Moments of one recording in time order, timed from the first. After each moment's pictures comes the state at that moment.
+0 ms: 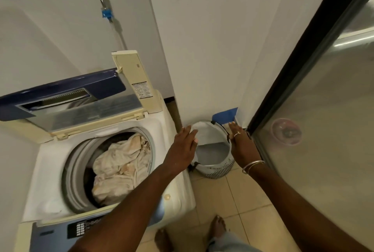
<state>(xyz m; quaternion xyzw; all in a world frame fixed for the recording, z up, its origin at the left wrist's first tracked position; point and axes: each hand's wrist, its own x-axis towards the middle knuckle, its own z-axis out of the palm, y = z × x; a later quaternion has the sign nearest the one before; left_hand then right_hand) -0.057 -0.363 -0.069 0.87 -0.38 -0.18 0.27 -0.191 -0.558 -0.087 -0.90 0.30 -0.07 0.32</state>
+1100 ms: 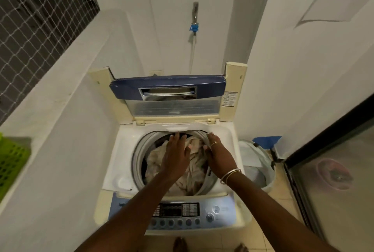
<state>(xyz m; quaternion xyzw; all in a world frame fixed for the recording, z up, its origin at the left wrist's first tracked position) 0.049 -0.117 -0.058 0.94 -0.20 -0.06 0.28 -0.025 -0.281 -0.038 -0.92 0.10 -0.05 0.37</state>
